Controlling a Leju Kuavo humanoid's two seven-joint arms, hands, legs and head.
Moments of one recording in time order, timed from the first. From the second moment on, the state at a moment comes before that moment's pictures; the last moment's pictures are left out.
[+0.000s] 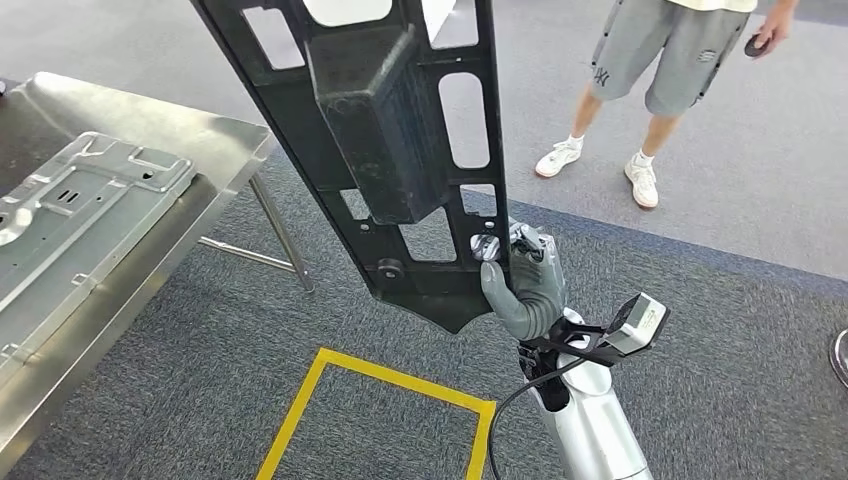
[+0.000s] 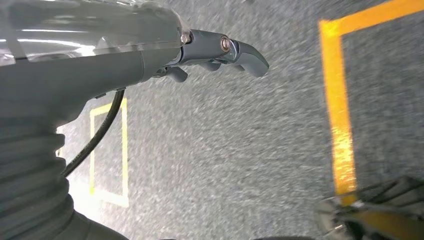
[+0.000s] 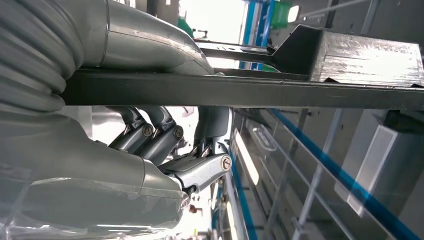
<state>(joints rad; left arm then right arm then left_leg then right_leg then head) -0.08 -0.14 0.85 -0.20 -1.45 0.19 0.08 -0.27 0.06 0.22 -1.62 -0.08 0.40 -0.54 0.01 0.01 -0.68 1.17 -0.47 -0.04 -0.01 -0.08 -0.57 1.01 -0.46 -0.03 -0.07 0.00</state>
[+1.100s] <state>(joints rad) -0.12 -0.14 0.85 -0.20 -1.45 0.24 0.02 -0.26 0.06 0.20 -1.64 -0.07 0.38 -0.55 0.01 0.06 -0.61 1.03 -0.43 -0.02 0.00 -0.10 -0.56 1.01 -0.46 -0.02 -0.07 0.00</state>
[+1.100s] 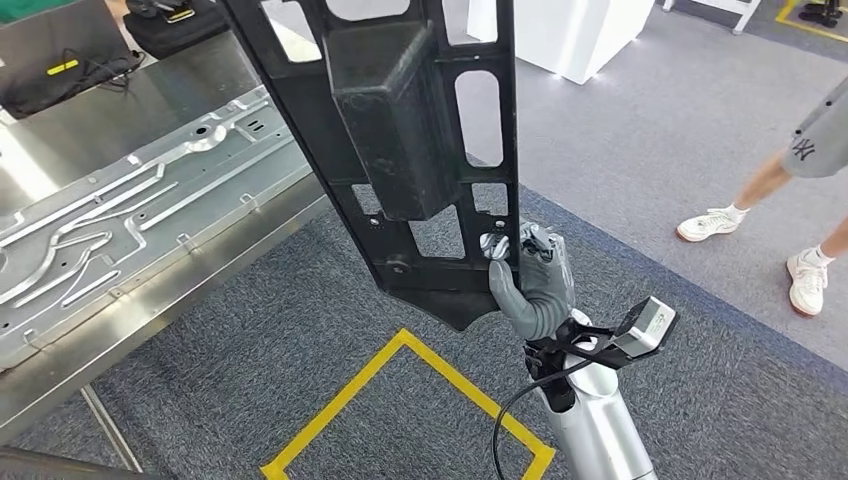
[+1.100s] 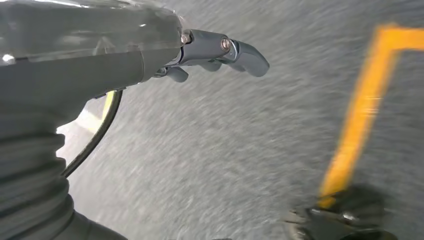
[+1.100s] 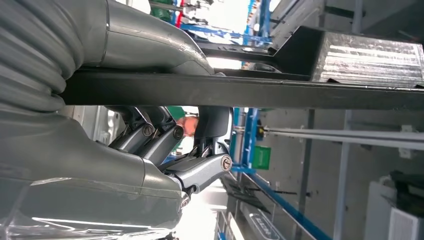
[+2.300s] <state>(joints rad) -0.08 -0.16 0.89 -0.20 -1.41 0.27 0.02 -0.22 0.05 0.22 -1.68 -0.04 0.37 -0.54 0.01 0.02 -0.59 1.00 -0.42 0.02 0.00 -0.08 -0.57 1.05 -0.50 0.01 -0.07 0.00</state>
